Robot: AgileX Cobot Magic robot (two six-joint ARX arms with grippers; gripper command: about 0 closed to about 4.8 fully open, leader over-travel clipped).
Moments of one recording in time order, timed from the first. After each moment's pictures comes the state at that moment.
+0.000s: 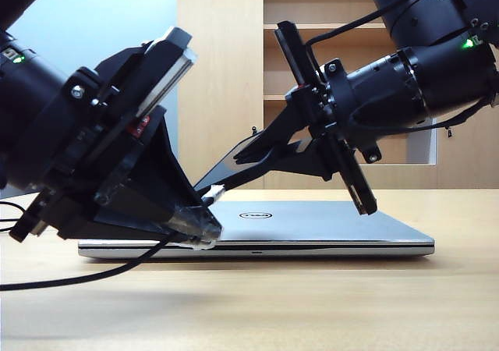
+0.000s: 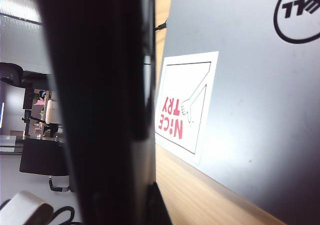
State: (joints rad) left arm -0.91 1.20 0.35 0.28 0.12 -0.58; right arm 0.59 1.53 0.59 0.55 -0.51 0.98
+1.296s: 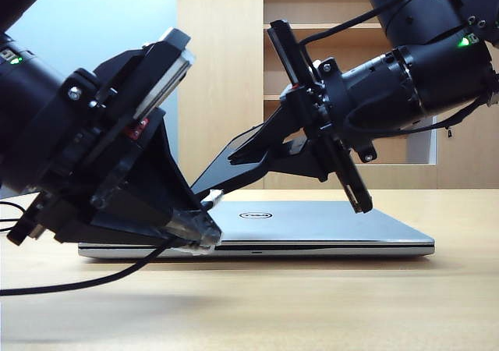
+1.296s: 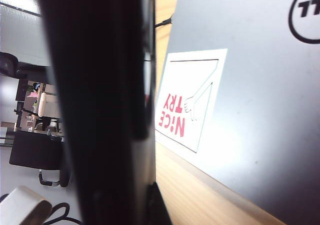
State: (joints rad) left arm -0.91 1.20 0.35 0.27 0.13 -0.58; right arm 0.61 1.53 0.59 0.55 -0.50 0.93
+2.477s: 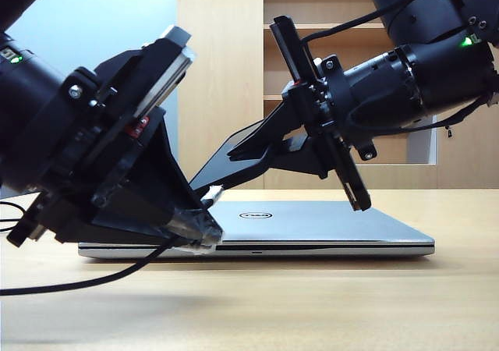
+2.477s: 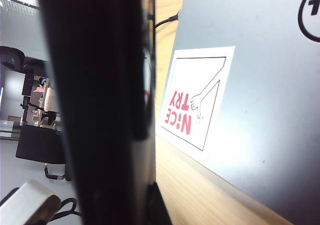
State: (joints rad) left arm -0.91 1.20 0.34 0.28 0.13 -0.60; right arm 0.60 1.53 0.59 0.56 -0.53 0.92
